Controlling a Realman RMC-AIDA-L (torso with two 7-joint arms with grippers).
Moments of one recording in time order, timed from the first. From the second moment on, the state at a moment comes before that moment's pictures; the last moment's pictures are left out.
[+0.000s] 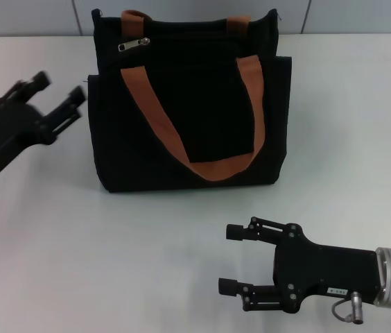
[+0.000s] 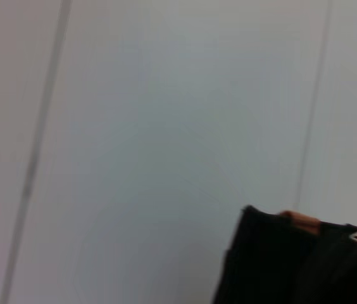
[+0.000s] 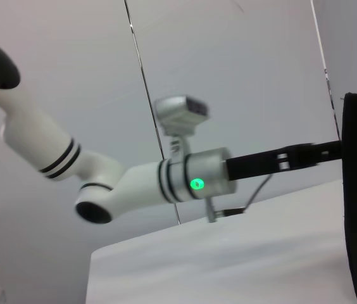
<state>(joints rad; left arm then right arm) -0.45 -2.07 0.29 0.24 1.70 1.42 -0.80 0.49 2.09 -0.67 -0.11 -2.00 -1.65 0.75</state>
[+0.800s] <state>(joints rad) -0.56 -2.08 0.37 0.17 1.55 1.36 -0.77 0.49 2.09 -0.62 -0.07 -2.00 -1.63 0.69</state>
